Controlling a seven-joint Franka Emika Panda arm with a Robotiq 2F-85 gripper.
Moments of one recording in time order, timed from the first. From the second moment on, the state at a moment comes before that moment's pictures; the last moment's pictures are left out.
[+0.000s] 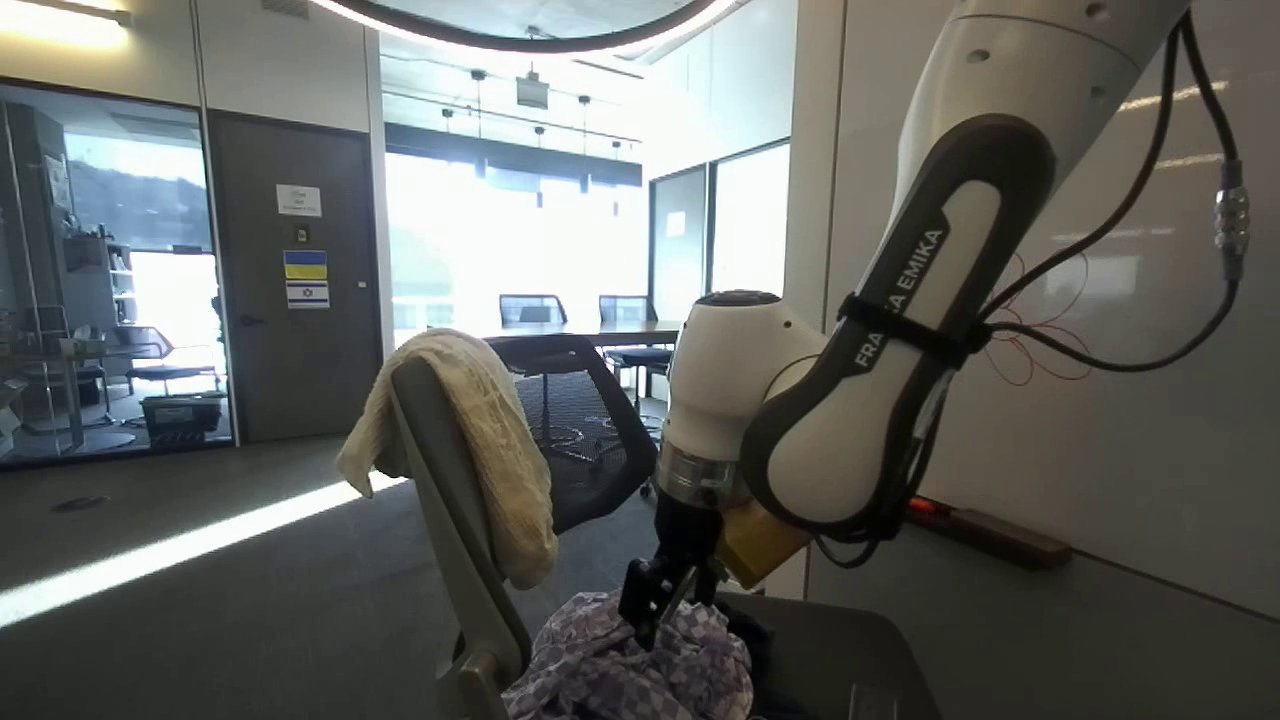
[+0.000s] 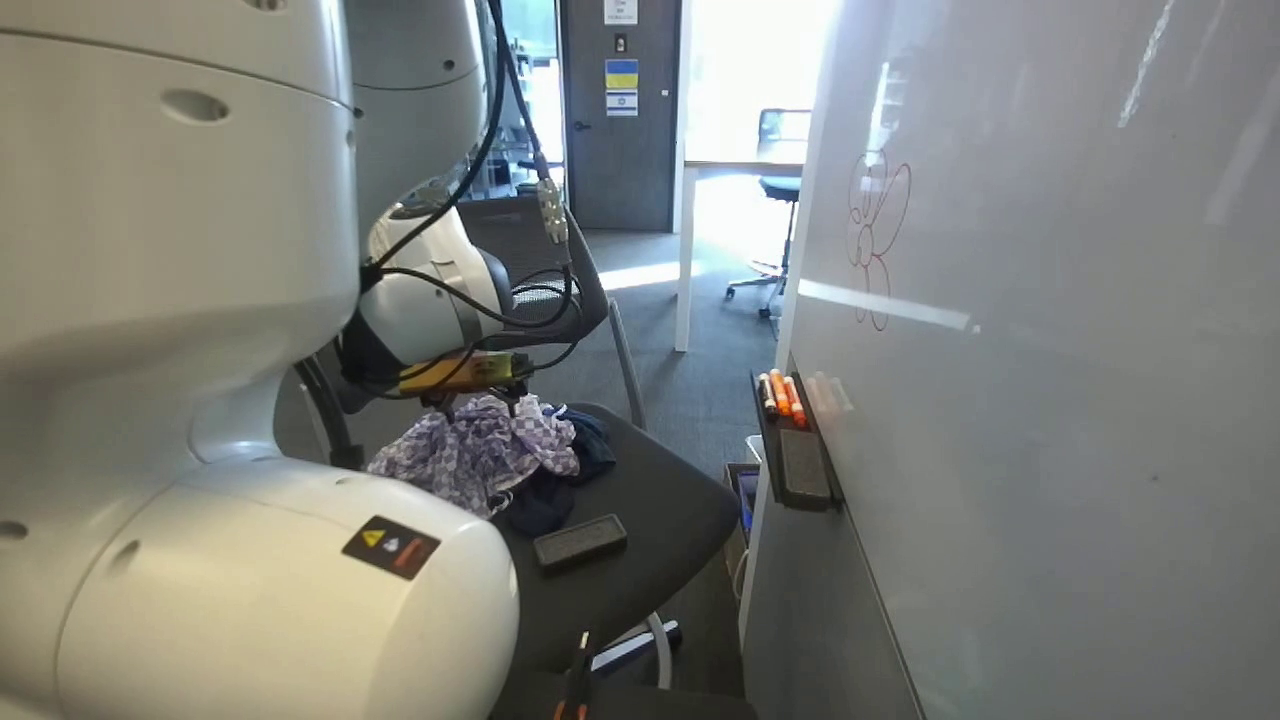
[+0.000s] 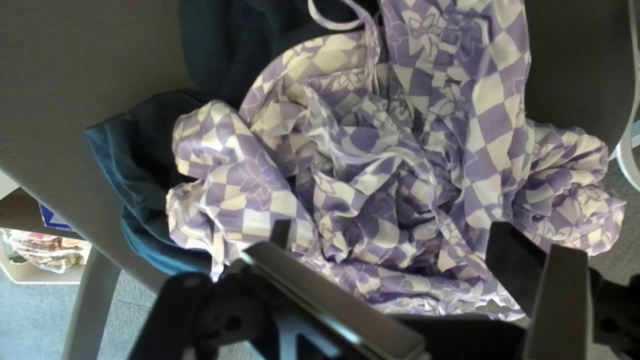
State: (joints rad) arm -0.09 0.25 0.31 -2.45 -0.58 2.91 0.43
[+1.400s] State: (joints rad) arm 0.19 0.51 0.05 -2.25 -0.28 2.86 0.29
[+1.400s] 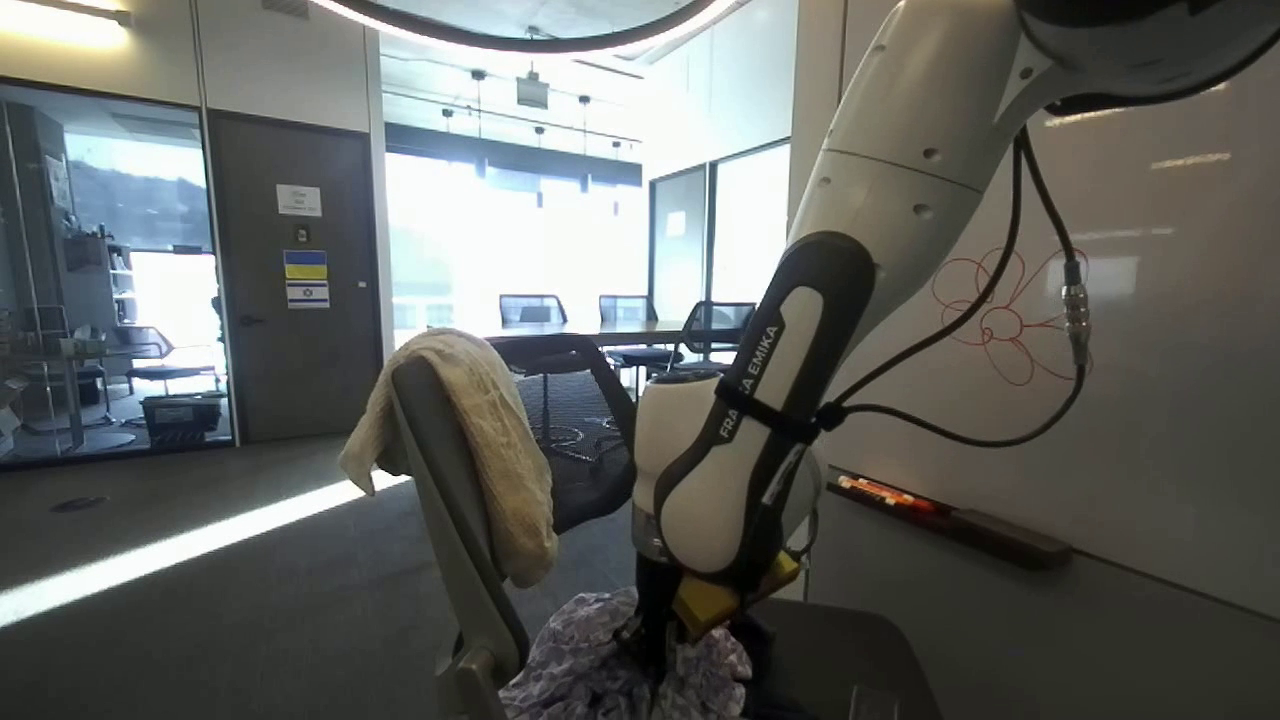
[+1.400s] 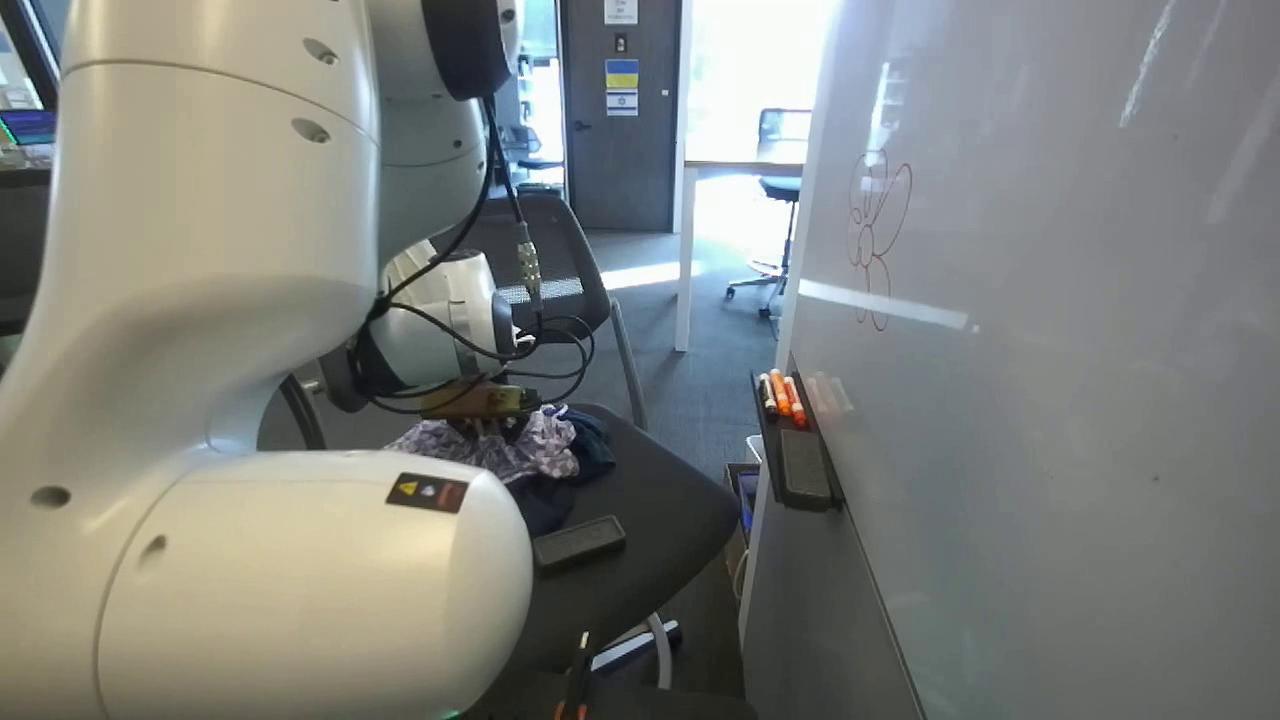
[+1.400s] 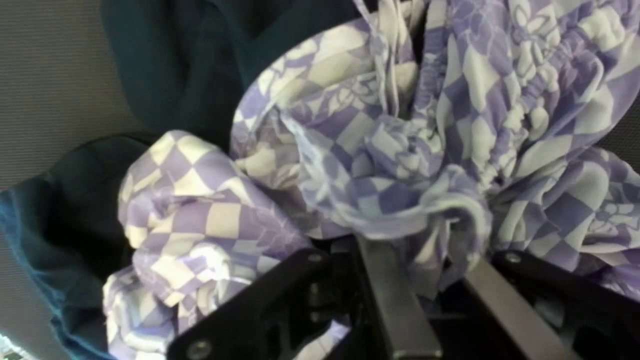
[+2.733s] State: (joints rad) arm 0.15 -0.30 0.11 -2.29 -0.62 2.57 0.60
